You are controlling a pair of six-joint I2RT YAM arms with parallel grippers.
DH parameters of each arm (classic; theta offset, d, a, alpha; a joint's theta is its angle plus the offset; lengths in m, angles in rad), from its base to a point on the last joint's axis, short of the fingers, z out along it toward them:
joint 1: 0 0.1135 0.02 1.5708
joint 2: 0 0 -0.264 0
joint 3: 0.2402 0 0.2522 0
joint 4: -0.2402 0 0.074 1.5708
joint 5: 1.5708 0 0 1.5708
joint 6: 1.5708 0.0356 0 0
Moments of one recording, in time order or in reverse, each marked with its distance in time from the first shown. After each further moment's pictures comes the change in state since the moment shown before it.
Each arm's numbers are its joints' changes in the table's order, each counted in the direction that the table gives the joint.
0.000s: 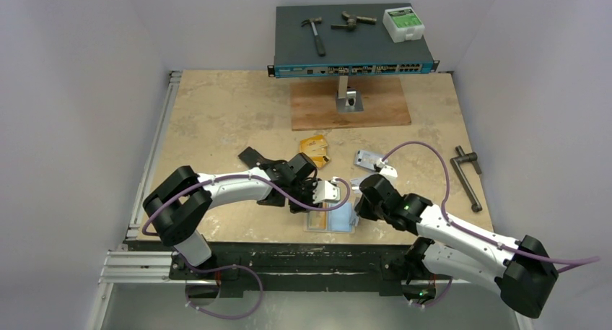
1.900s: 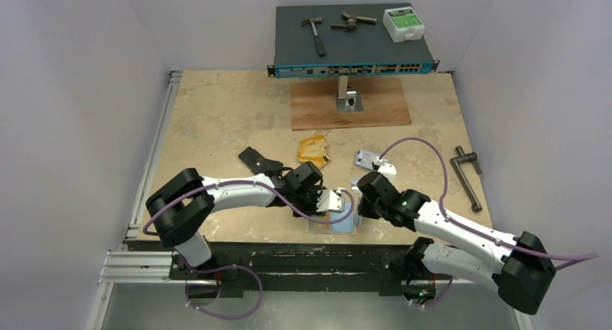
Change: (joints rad) left arm -0.078 -0.008 -0.013 0.026 -0.065 0.023; right arm 0.000 -0.039 0.051 -0.069 0.028 -0.049
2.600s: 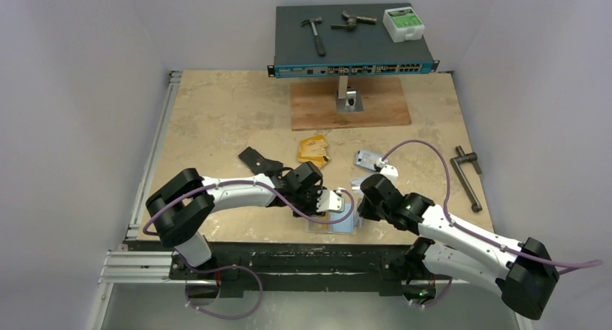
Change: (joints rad) left arm 0.000 0.000 0.000 0.001 0.000 0.003; right arm 0.000 0.059 -0.029 0.013 -0.017 0.010
